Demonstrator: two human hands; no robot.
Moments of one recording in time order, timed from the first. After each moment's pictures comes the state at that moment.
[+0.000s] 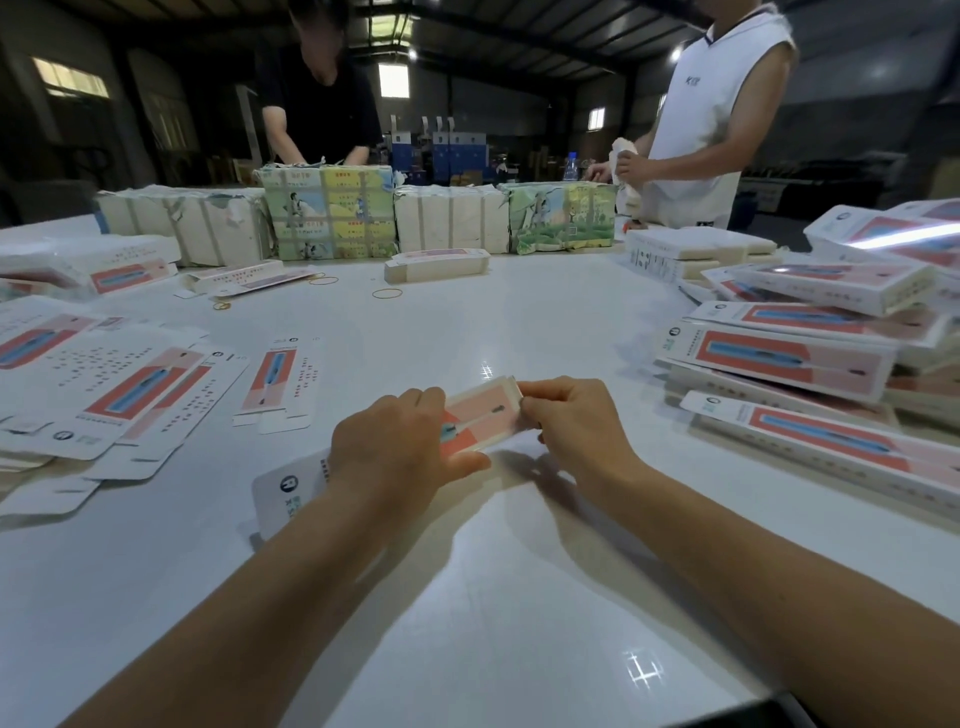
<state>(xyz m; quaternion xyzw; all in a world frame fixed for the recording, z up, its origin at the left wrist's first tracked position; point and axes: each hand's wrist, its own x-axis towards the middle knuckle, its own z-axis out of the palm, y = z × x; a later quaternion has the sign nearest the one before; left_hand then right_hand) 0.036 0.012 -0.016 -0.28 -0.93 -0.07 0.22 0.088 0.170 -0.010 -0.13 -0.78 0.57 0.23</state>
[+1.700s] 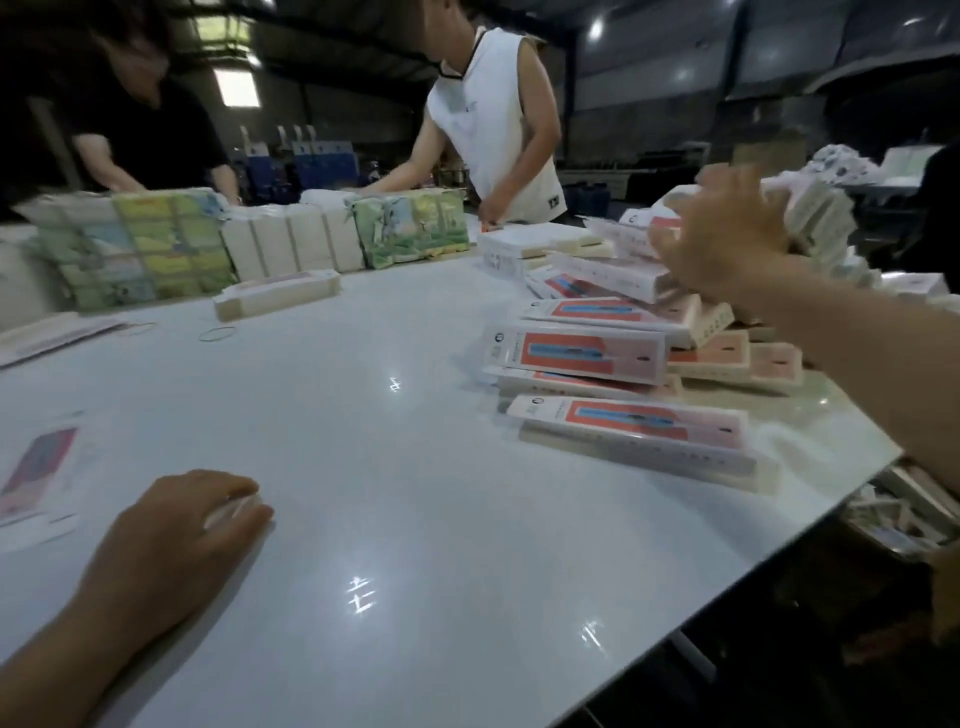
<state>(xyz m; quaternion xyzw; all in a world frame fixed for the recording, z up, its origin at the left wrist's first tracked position) -0.008 0.012 -0.051 -0.31 -0.92 -0.20 0.09 0.171 0.448 0.109 -0.39 -0.86 -0.17 0.30</state>
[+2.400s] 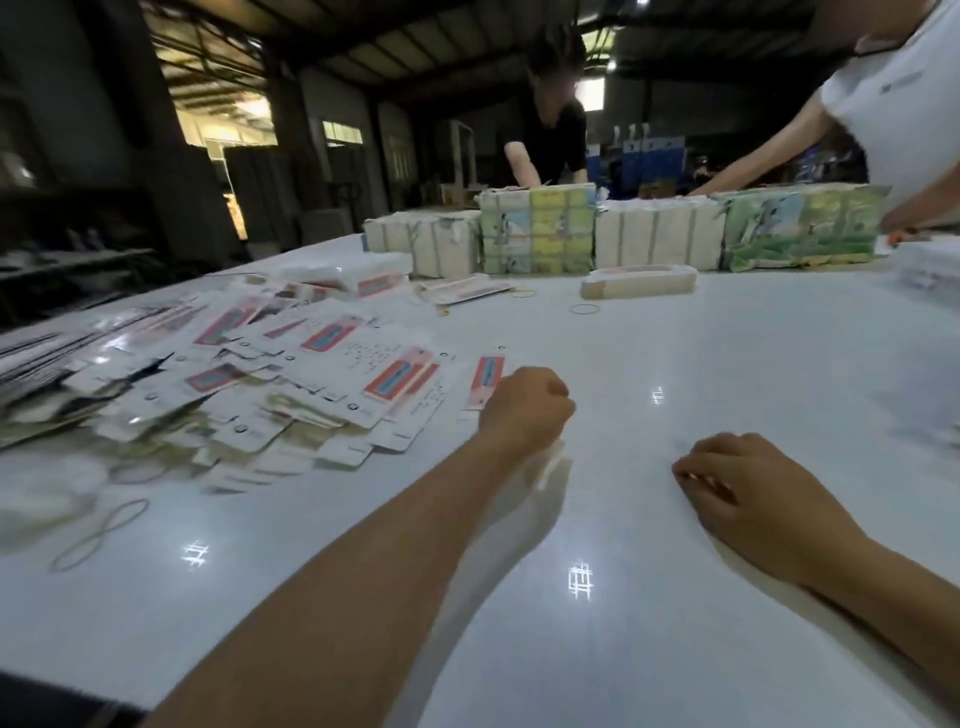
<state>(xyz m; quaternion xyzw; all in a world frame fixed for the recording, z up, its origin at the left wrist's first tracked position) -0.032 -0.035 0.003 -0.12 -0.91 -0.38 0.08 0.066 0.167 -0.038 0.06 -0.97 0.13 0.18</state>
